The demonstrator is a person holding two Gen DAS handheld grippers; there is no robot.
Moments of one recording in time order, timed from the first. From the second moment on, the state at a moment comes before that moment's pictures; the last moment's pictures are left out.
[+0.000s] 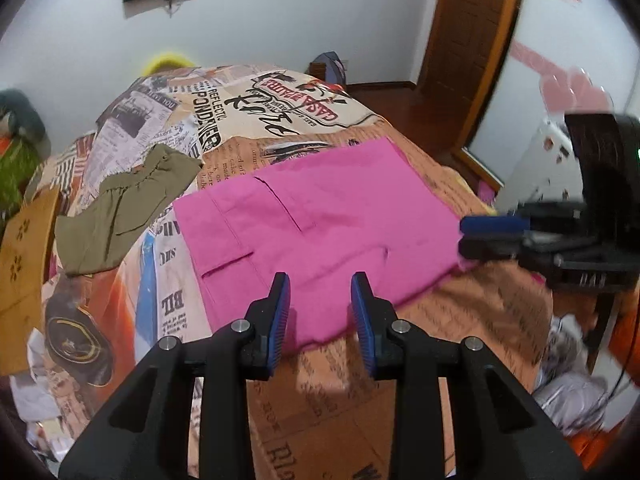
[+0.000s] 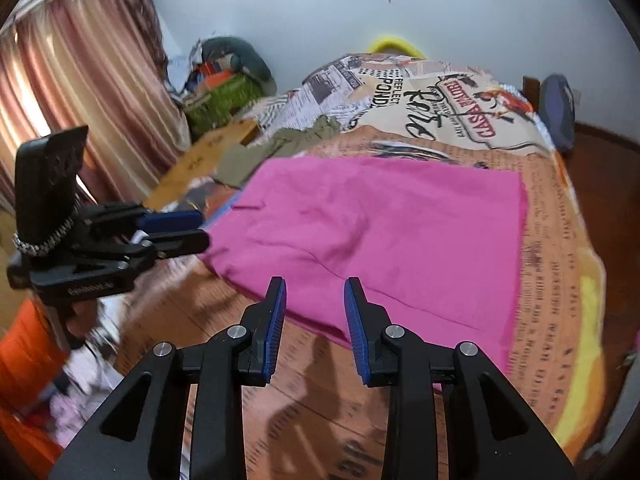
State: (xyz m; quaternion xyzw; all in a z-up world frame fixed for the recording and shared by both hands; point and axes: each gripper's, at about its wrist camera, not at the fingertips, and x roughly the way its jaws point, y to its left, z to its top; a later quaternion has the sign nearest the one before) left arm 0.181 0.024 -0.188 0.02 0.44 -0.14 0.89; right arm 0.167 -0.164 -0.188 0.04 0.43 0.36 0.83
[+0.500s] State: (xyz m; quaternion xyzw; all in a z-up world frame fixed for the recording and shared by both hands) left arm 0.187 0.047 -0.234 0.00 0.48 -0.09 0.87; right arm 0.172 -0.182 -0.236 0.04 0.48 0.30 0.82
